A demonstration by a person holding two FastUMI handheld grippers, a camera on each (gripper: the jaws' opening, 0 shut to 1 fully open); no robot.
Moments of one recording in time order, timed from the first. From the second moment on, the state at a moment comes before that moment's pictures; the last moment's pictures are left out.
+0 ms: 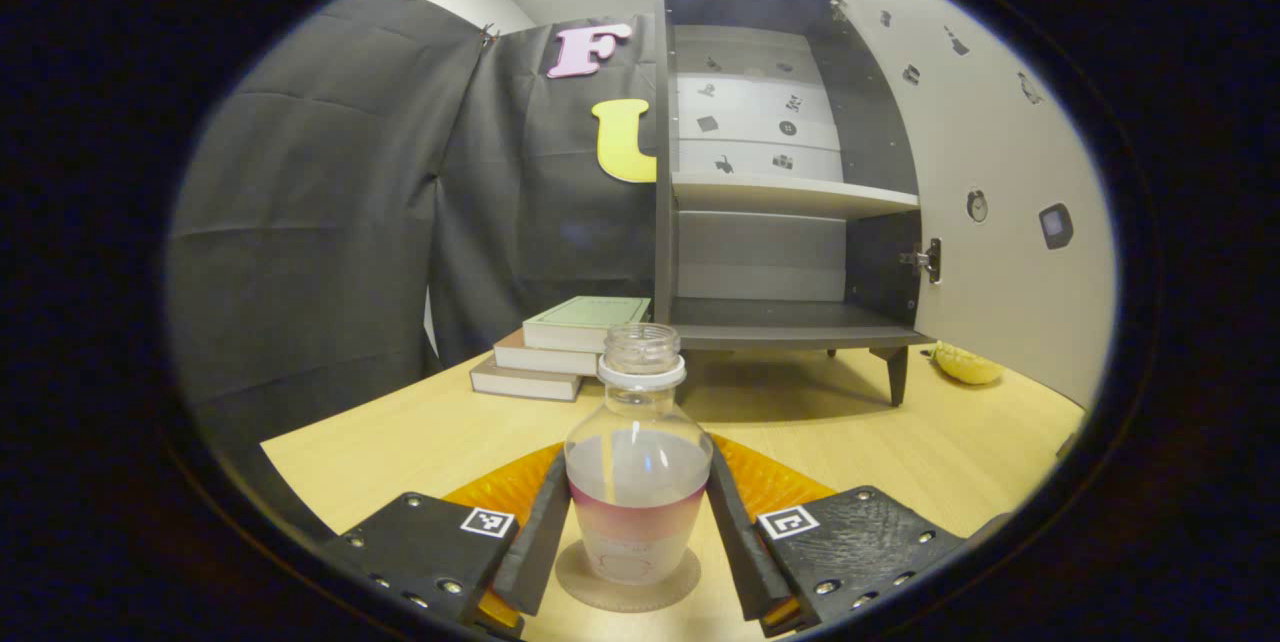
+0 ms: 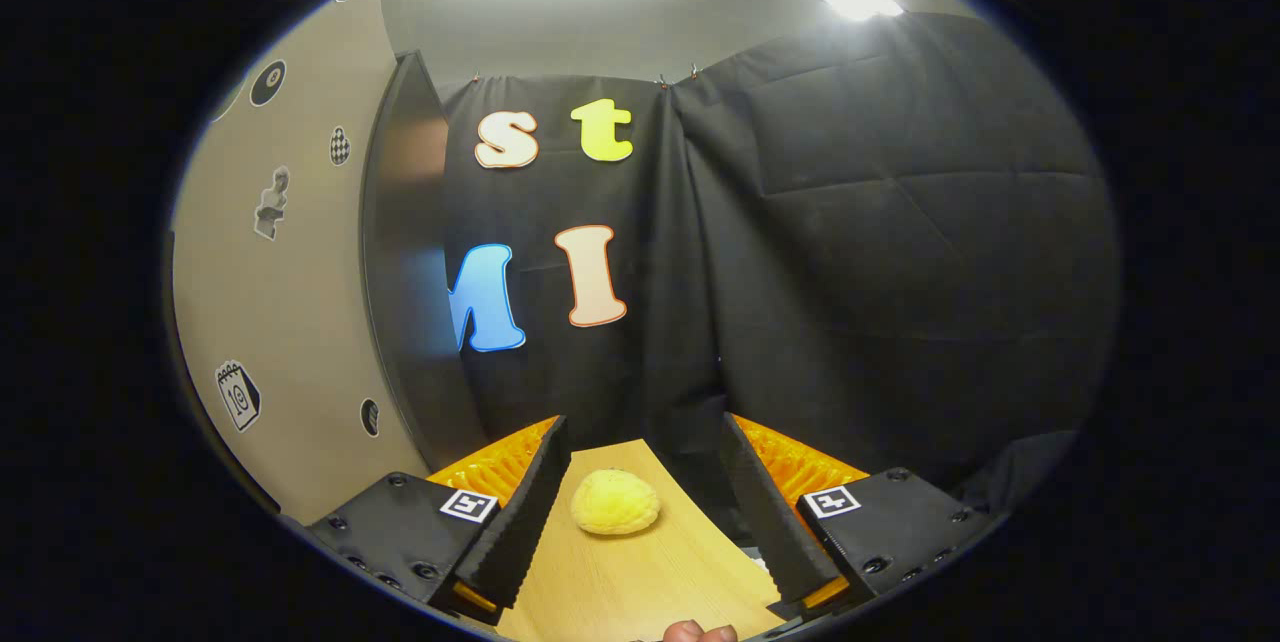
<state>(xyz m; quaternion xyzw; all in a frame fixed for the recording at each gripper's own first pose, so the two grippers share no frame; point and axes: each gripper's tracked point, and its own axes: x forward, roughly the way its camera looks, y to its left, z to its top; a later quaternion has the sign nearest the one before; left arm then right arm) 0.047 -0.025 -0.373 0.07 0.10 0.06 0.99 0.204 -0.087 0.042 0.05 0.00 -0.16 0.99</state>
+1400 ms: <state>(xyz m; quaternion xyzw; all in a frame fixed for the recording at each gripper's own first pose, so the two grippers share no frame) -0.006 -0.043 -0.137 0.05 0.02 0.00 1.00 0.164 -0.047 0.046 0.07 0.00 -0.13 0.99</state>
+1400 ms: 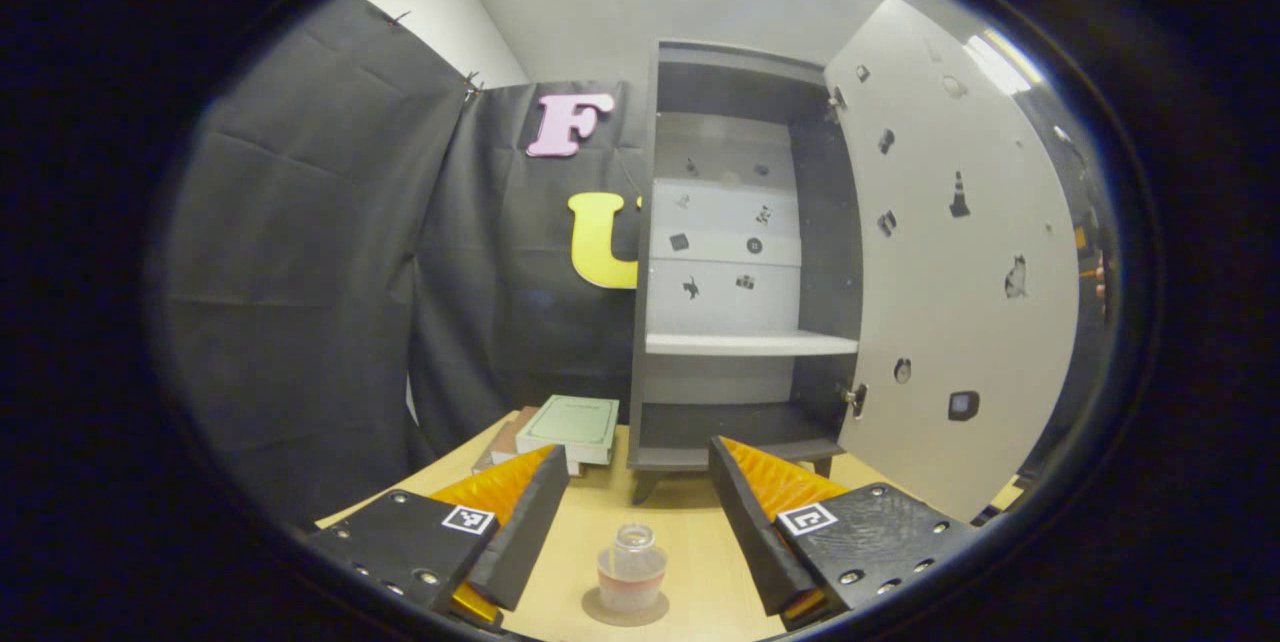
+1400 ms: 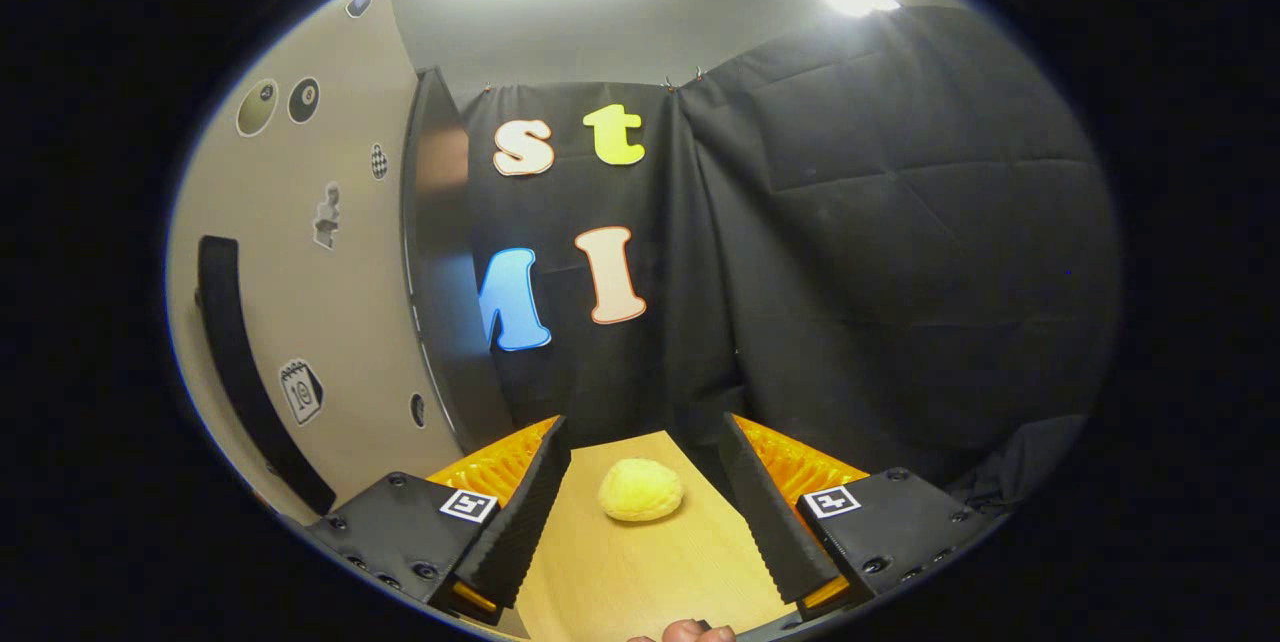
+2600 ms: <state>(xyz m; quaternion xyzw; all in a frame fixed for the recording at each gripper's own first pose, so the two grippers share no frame) -0.065 0.016 -0.033 0.05 0.01 0.02 1.00 0.130 0.061 0.117 -0.03 -0.04 -0.02 1.00</state>
